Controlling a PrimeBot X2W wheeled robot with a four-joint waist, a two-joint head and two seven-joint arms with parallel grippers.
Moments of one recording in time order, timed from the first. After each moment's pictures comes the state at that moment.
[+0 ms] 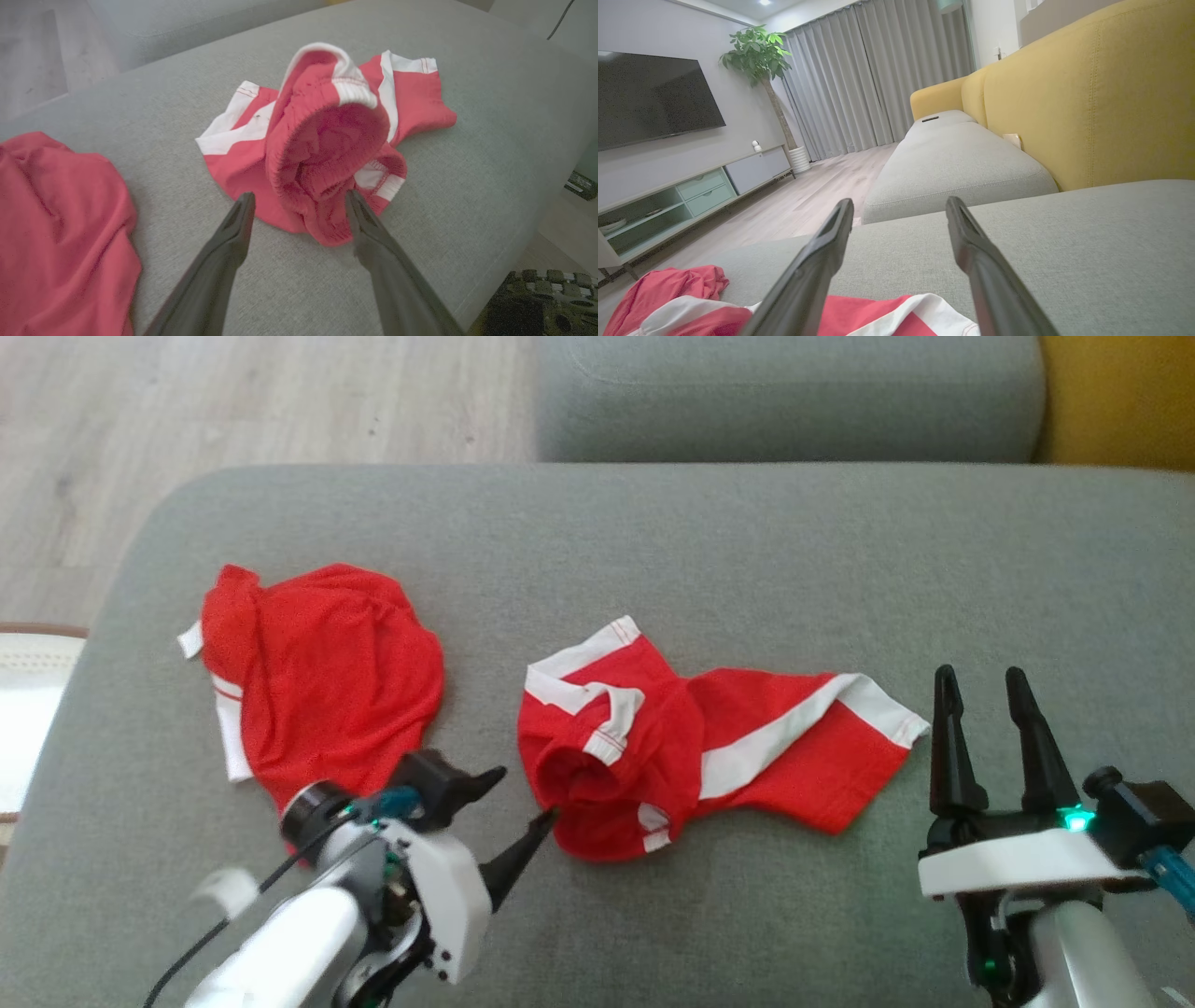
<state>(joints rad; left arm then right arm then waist) -0.33 0.36 -0.80 0.26 -0.47 -0.12 0.11 -0.06 -0.04 0.02 0.20 0.29 0.13 -0.25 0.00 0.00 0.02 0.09</state>
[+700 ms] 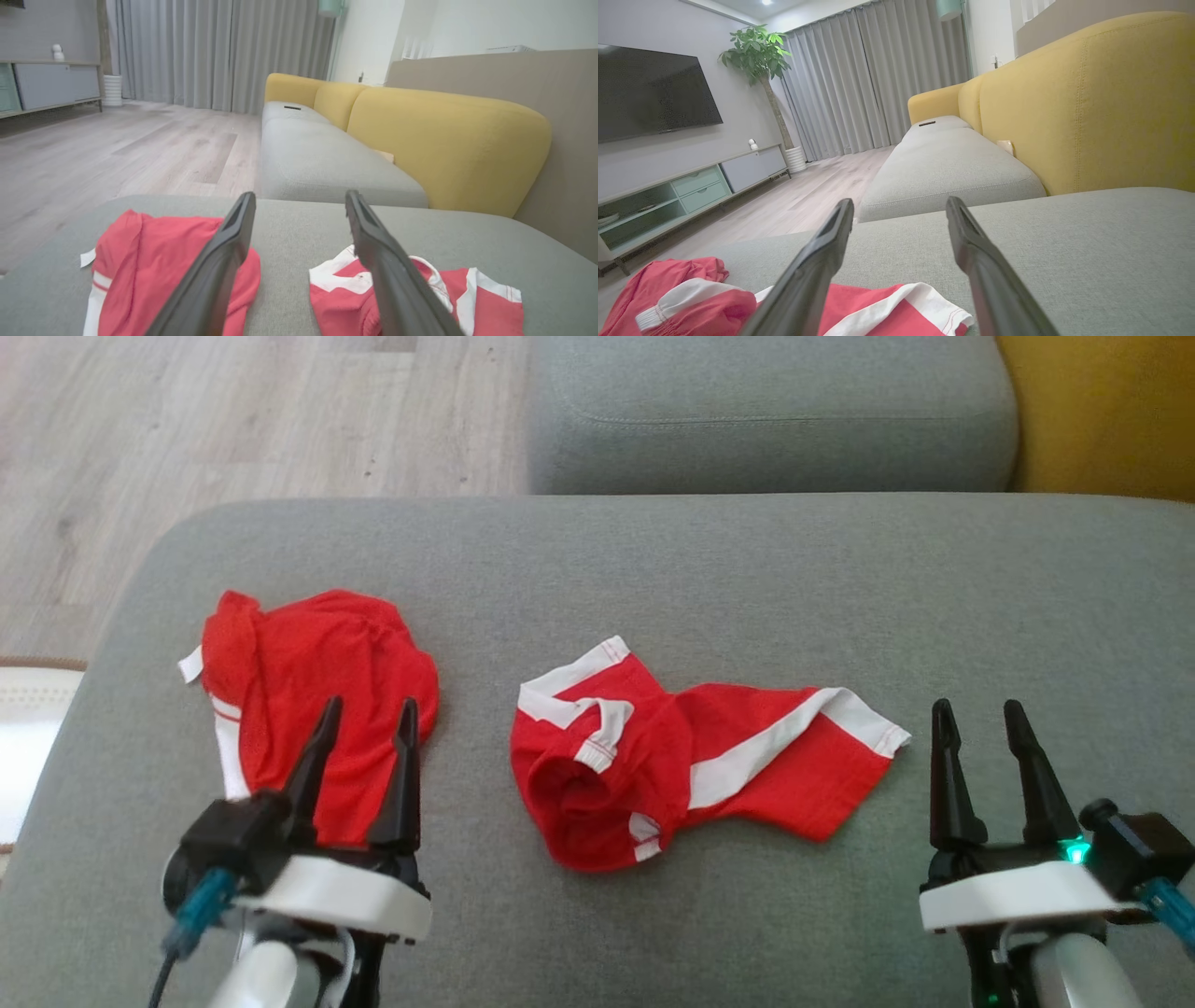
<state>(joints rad) -0.03 0.23 -0.38 0.02 -0.41 0.14 -0.25 0.00 -0.04 0.02 0.17 0.26 0.13 -0.25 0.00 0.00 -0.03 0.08</state>
